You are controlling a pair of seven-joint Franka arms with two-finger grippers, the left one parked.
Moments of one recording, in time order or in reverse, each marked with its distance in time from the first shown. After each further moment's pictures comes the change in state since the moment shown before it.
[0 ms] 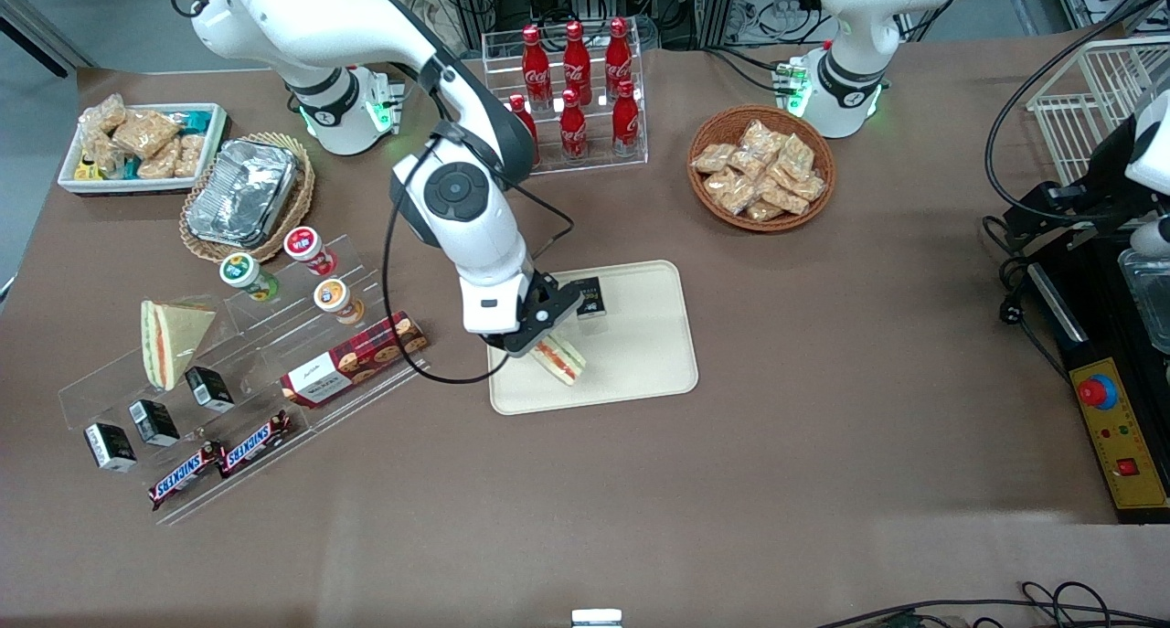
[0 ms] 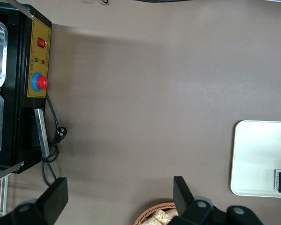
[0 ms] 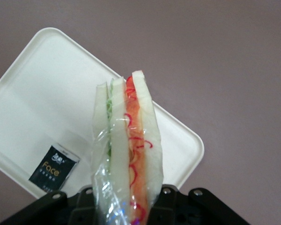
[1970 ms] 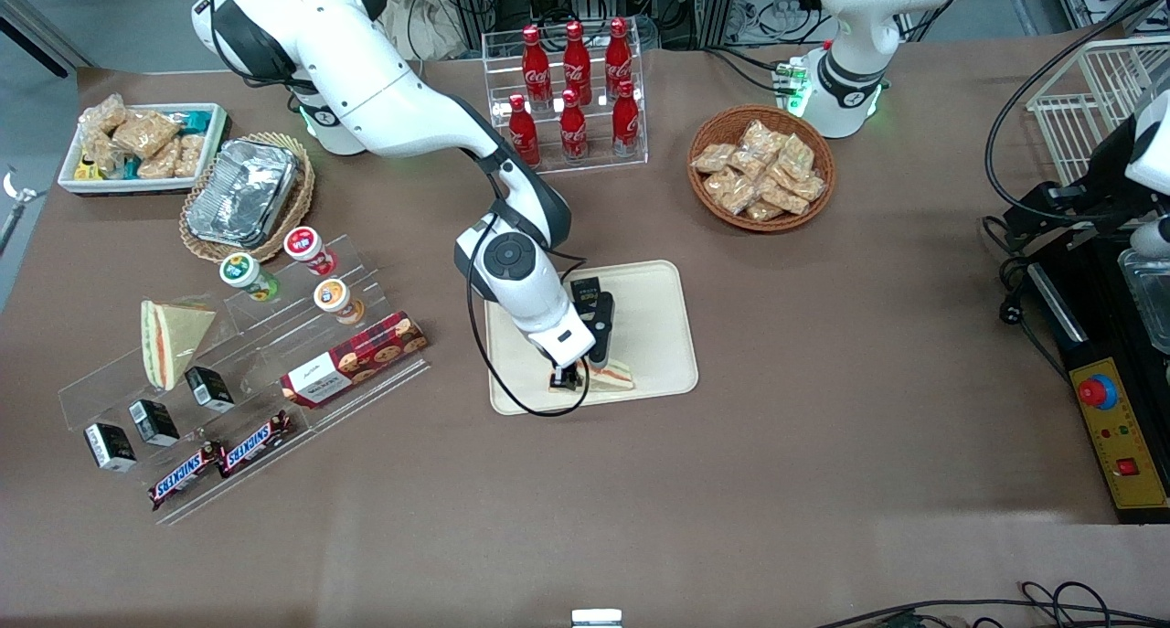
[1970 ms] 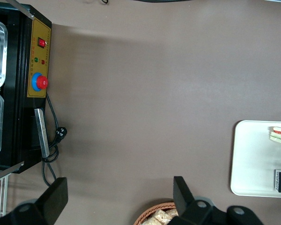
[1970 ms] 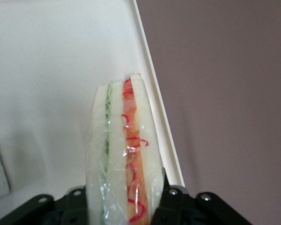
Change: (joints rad) arm 0.020 0.306 0.012 0.097 0.001 0.307 -0.642
